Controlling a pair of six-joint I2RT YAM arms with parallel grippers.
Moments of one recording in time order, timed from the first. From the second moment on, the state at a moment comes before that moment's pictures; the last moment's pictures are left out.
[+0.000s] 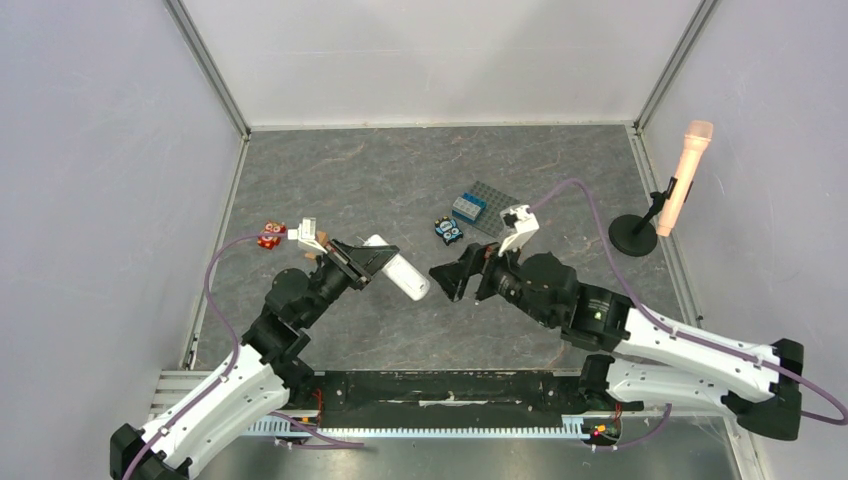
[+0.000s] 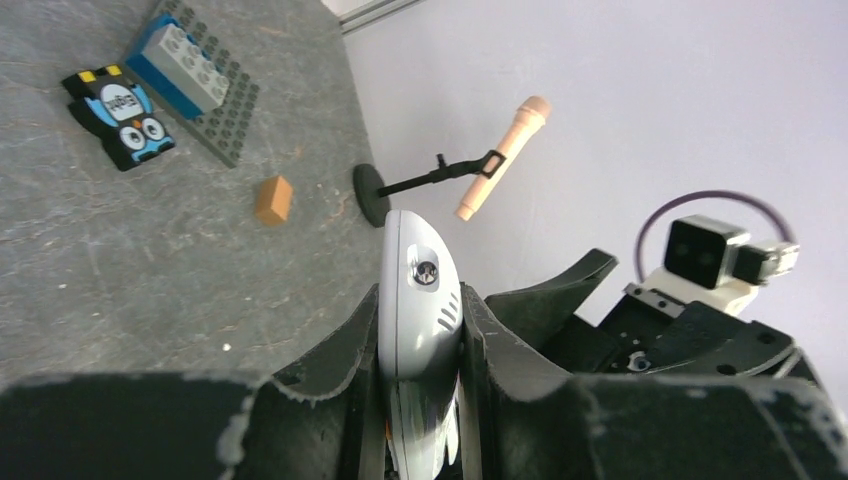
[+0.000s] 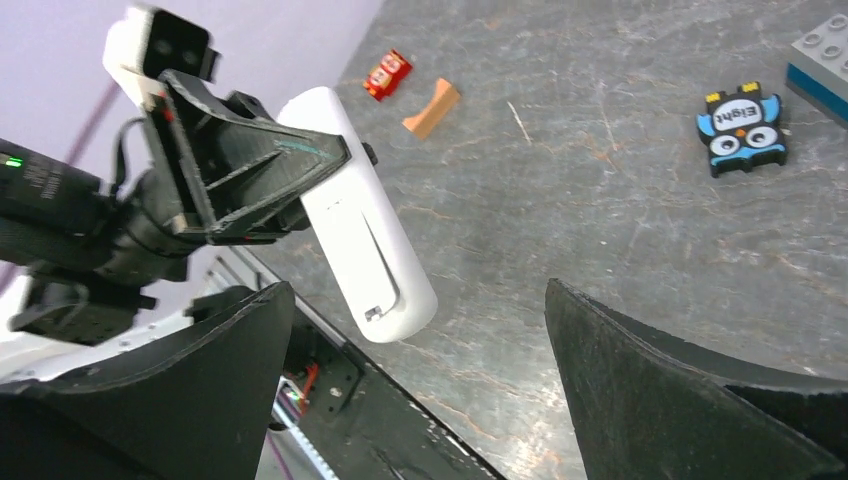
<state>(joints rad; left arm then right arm) -0.64 0.54 0.36 0.22 0.03 -1.14 1.14 0.92 0.85 -0.16 0.36 0.68</state>
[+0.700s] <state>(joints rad) -0.64 0.52 0.29 0.34 0.03 -1.39 1.14 0.89 0.63 0.17 0.23 1.02</state>
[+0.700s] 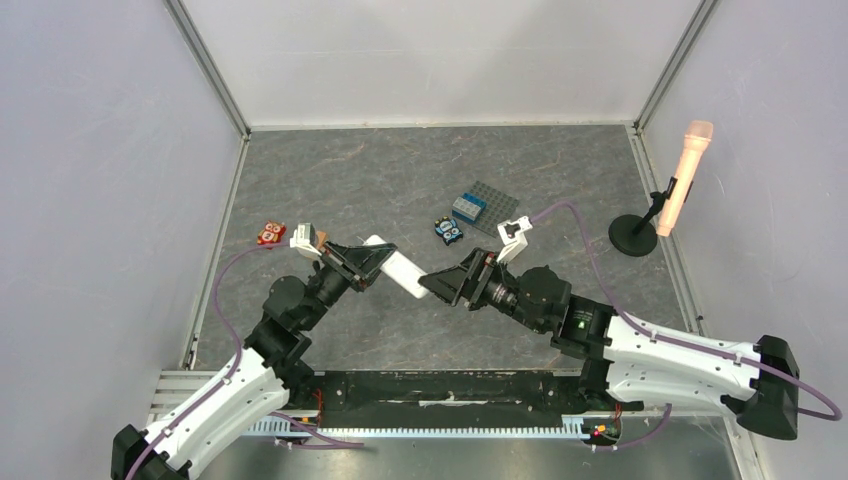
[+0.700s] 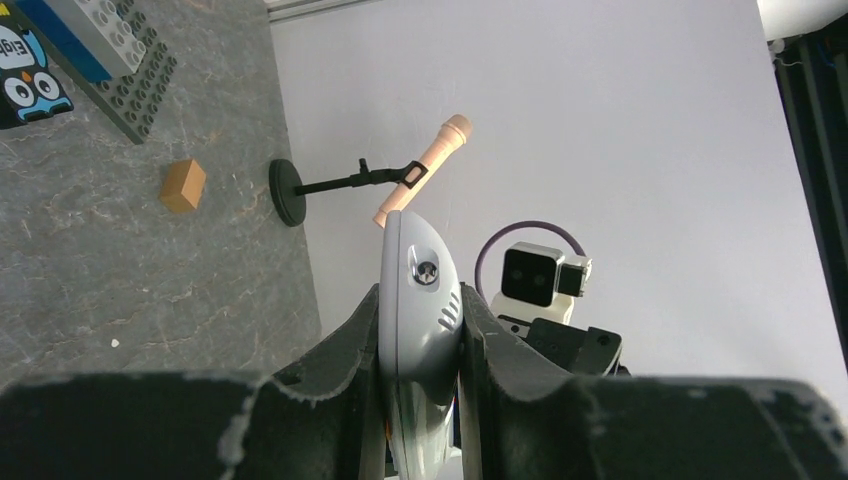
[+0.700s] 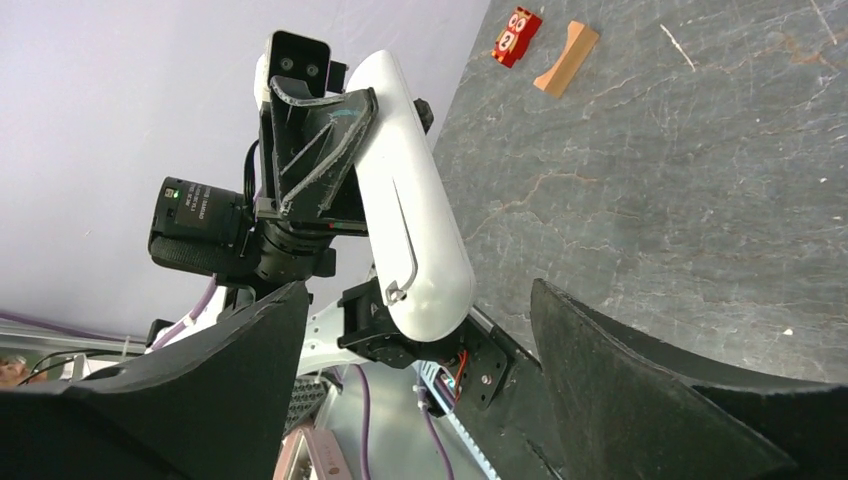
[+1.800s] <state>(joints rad) -0.64 0.44 0.22 0.37 0.05 -1.41 1.13 0.87 0.63 0.17 0.17 0.91</state>
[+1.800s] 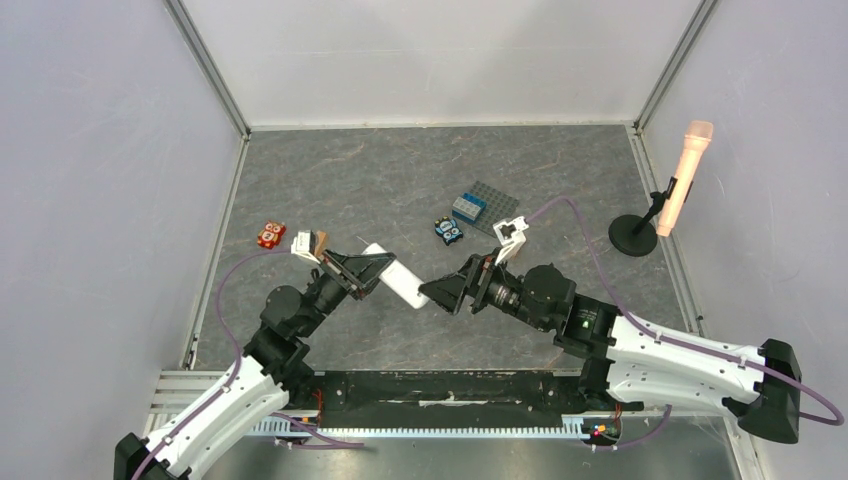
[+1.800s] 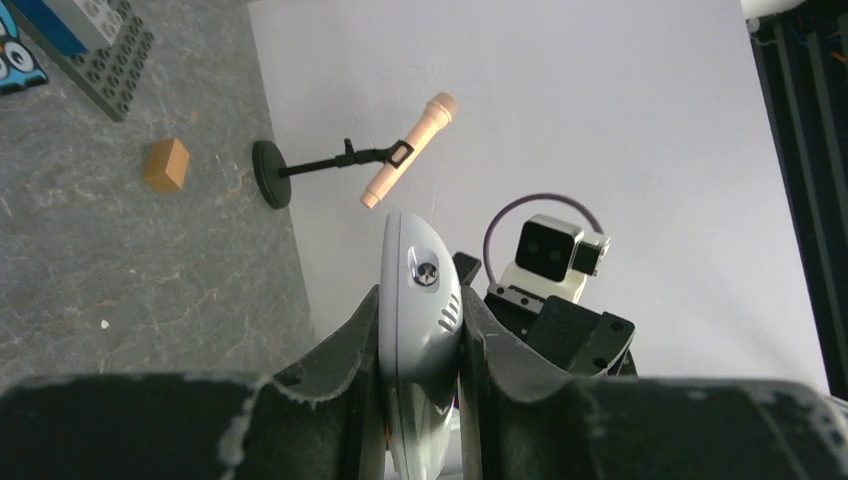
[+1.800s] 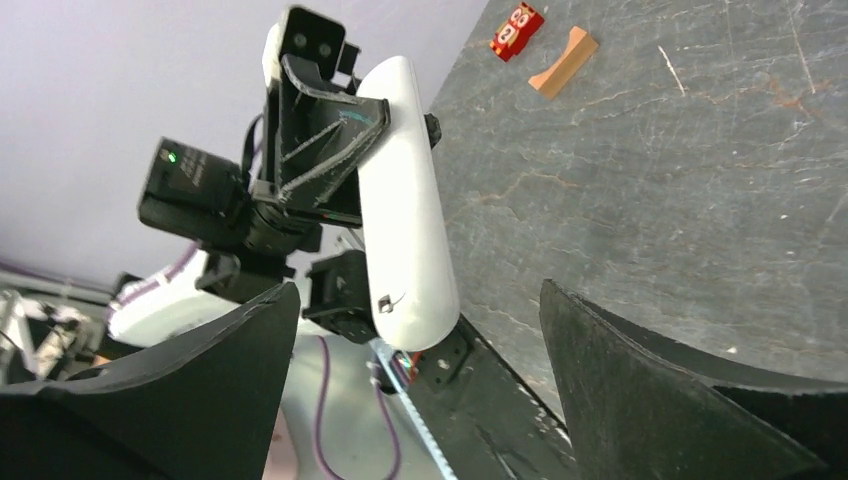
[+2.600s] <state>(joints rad) -0.64 0.69 0.33 0.41 0.58 -1.27 1.01 0.98 0.67 0.10 -0.40 0.69</state>
